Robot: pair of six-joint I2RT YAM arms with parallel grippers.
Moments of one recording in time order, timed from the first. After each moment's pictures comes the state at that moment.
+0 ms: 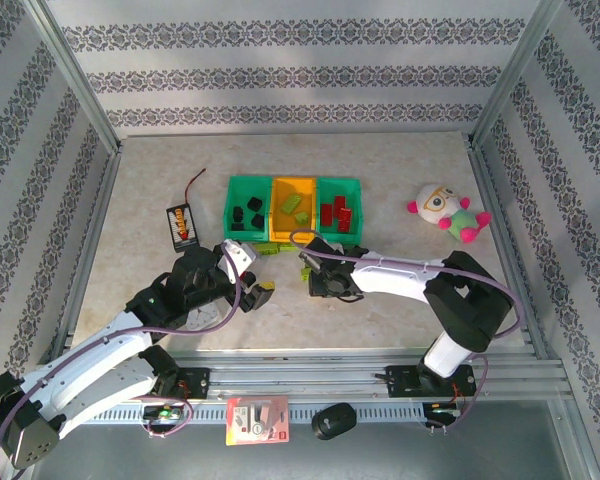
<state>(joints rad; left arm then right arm) -0.69 0.80 0.56 -0.26 0.10 0.10 0.83 1.63 0.88 -0.50 0.14 0.79</state>
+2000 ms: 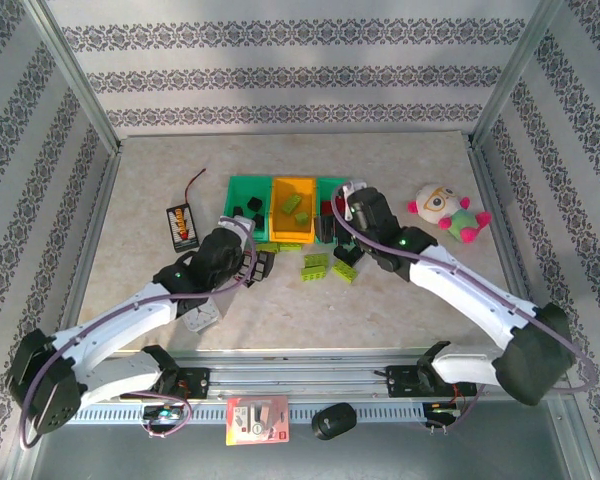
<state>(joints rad) -0.67 1.11 0.70 -0.29 -0.24 -0.30 0.63 1.24 0.96 -0.38 0.12 0.34</state>
